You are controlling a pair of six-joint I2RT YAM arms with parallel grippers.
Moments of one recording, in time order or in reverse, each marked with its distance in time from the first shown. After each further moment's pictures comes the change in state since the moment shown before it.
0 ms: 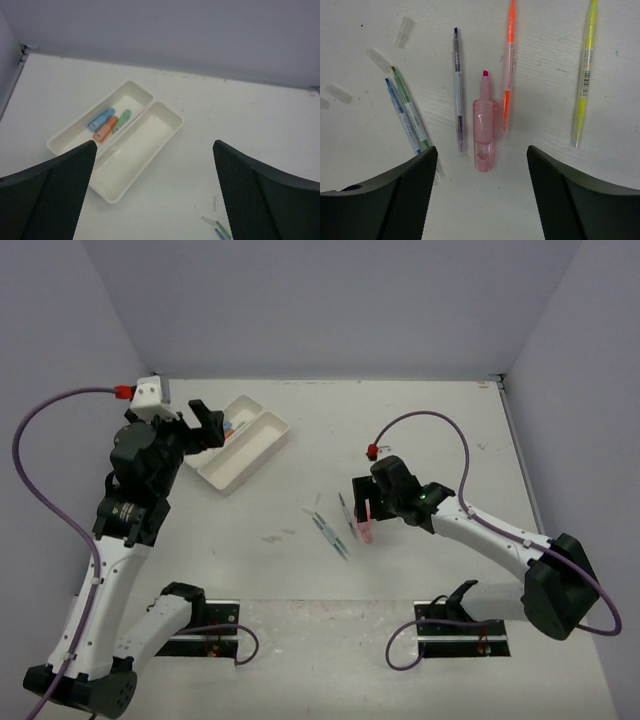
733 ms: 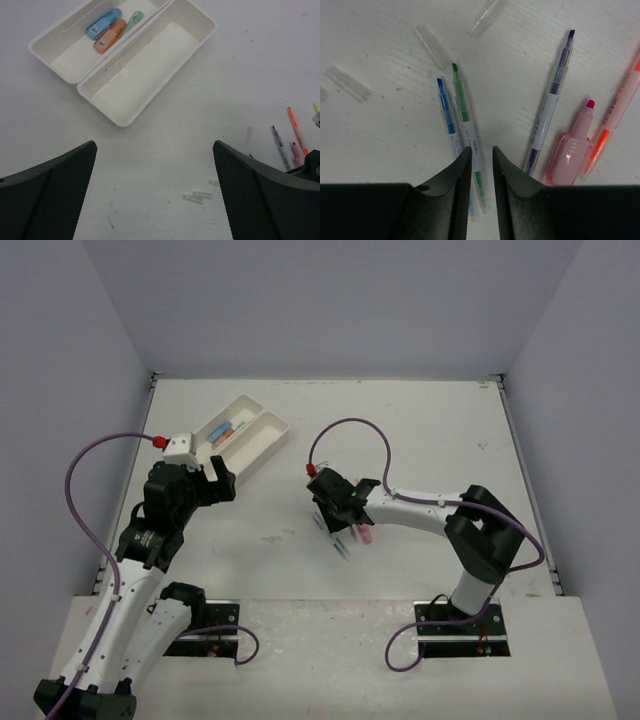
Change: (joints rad) left arm -0.003 -0.186 -0.378 -0.104 0.029 -0.017; right arm 0.234 0.443 0.263 -0.024 0.071 -0.018
